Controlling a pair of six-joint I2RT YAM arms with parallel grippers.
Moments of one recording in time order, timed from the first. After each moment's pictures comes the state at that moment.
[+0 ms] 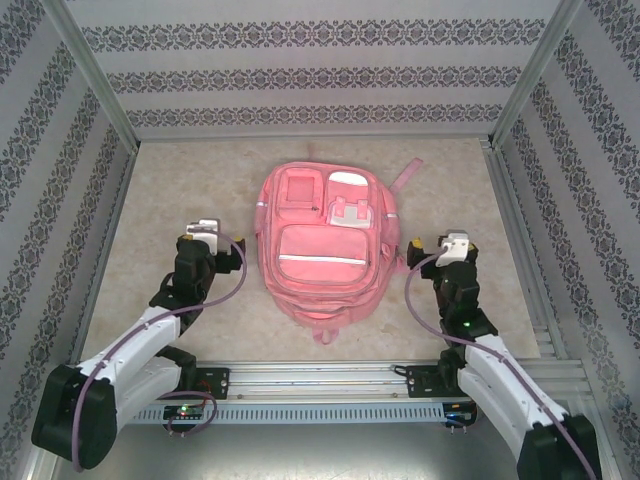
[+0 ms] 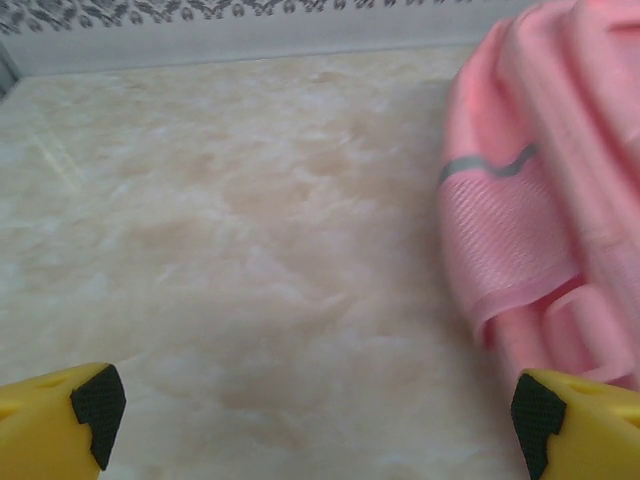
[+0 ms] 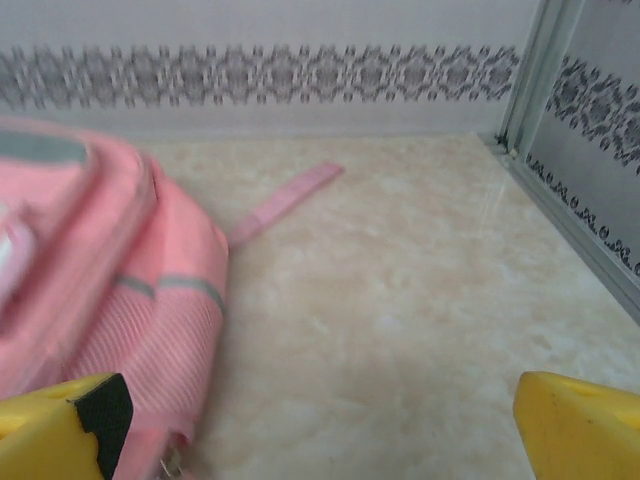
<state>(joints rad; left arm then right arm) -0.27 0.94 0.32 0.20 -0.22 -0.05 0.24 0.69 0.13 0.31 0.29 0.05</state>
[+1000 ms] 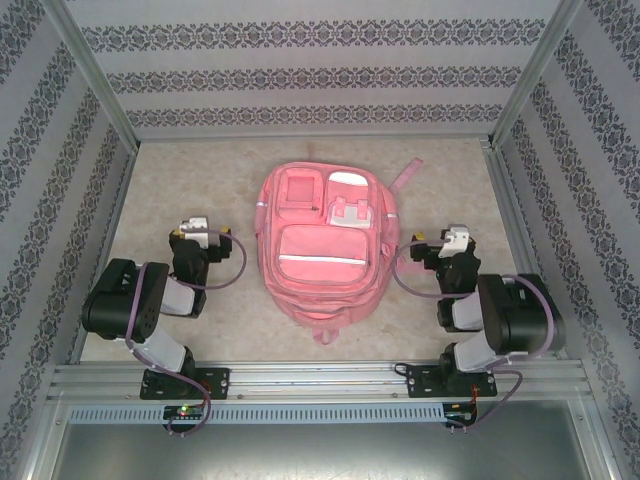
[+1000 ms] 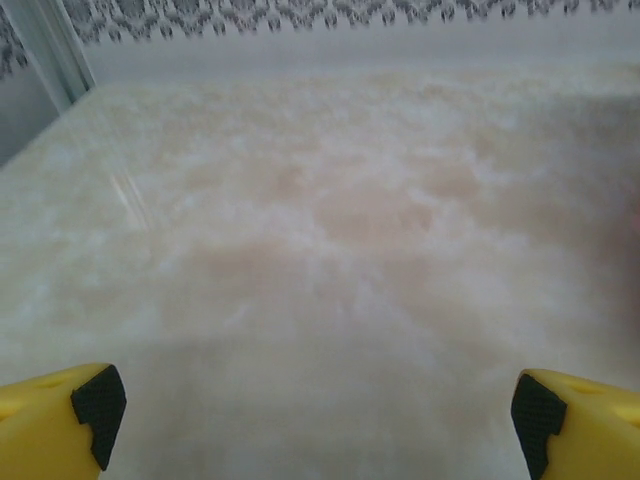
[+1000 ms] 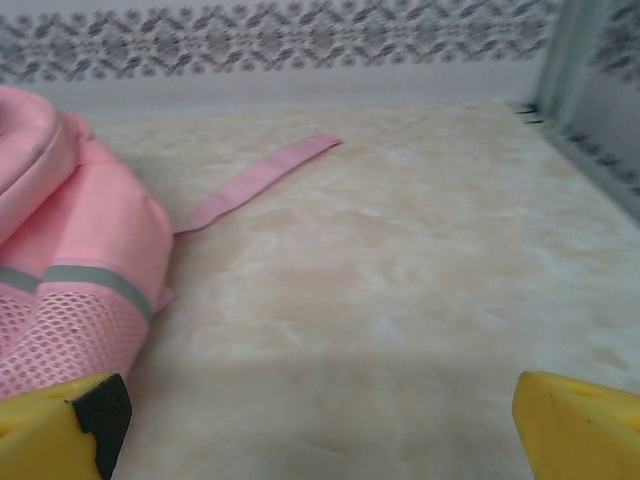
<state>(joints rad) -0.04 1.61 0.29 1.05 -0.12 0.01 -0.03 1.54 0.12 1.20 -0.03 0.05</state>
